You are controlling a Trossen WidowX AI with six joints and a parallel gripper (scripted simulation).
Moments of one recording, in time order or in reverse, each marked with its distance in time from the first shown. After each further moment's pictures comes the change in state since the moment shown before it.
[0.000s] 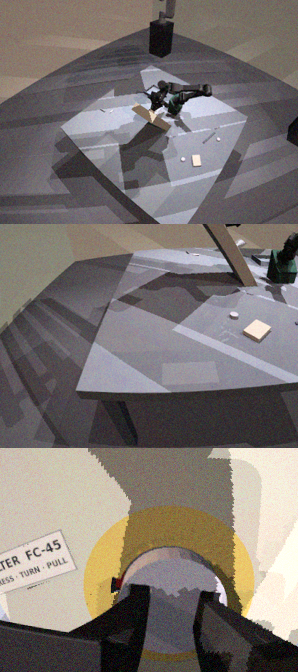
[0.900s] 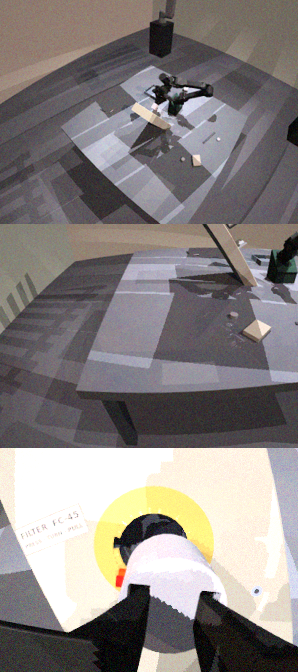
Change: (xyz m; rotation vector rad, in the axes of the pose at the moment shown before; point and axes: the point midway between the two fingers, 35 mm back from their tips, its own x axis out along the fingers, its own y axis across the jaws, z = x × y) arm -0.053 -0.004 -0.005 0.002 0.003 -0.038
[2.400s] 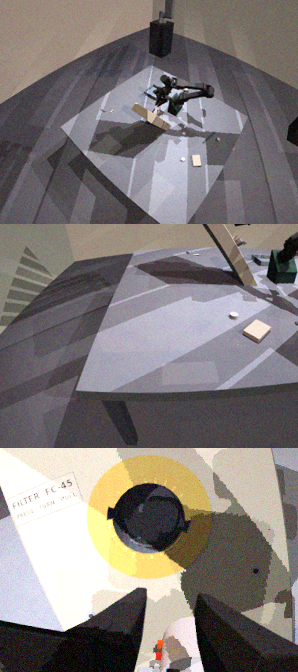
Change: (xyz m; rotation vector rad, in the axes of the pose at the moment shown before) arm 0.001 -0.006 -0.019 -0.027 -0.010 0.001
